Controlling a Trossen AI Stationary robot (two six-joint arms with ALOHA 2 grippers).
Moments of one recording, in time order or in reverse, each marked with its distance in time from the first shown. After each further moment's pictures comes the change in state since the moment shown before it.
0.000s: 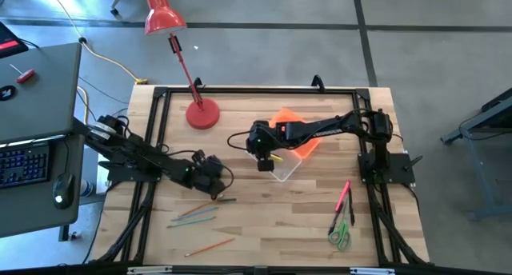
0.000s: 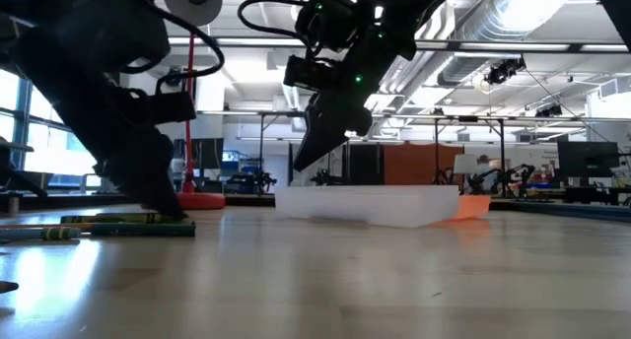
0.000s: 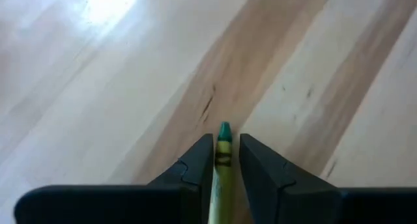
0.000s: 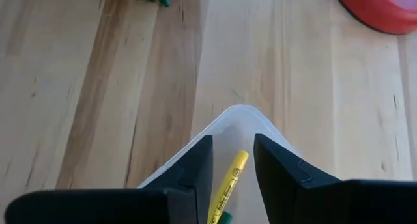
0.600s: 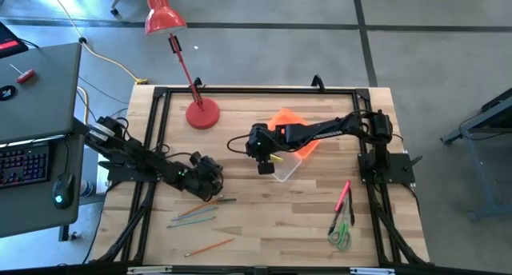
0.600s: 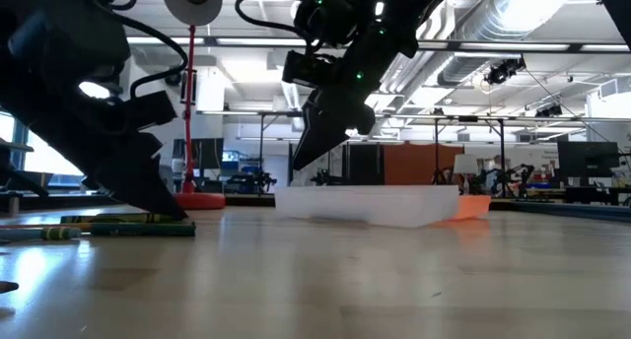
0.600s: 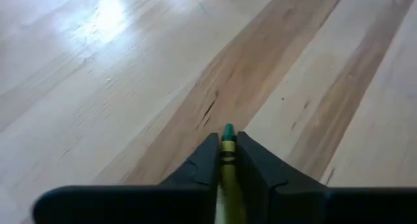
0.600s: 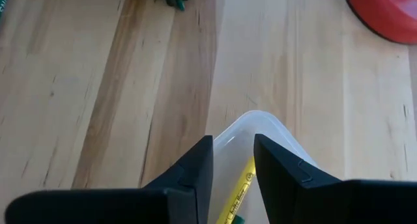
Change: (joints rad) left arm -0.089 0.009 -0.159 0.226 -0.095 -0.092; right arm 0.023 0.000 0.000 0.002 0.000 -0.011
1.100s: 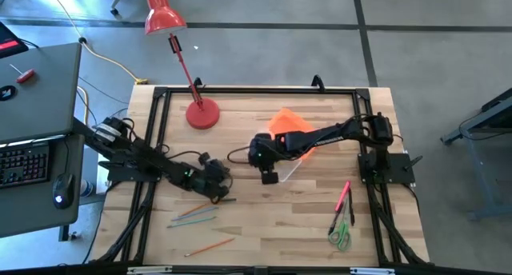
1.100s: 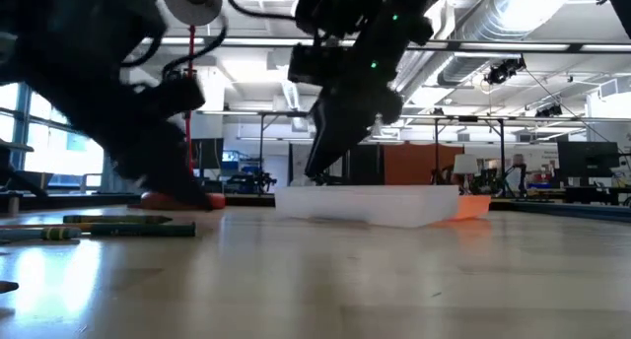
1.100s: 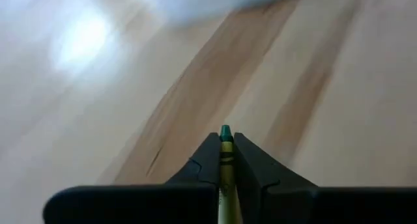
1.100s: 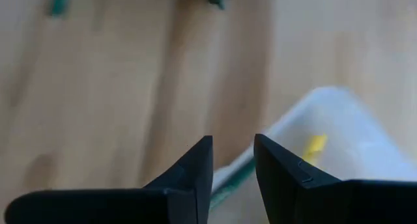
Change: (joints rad) left arm 0.045 0.001 0.131 0.097 0.000 0.270; right arm 0.084 -0.010 -0.002 -0.108 -0.032 0.107
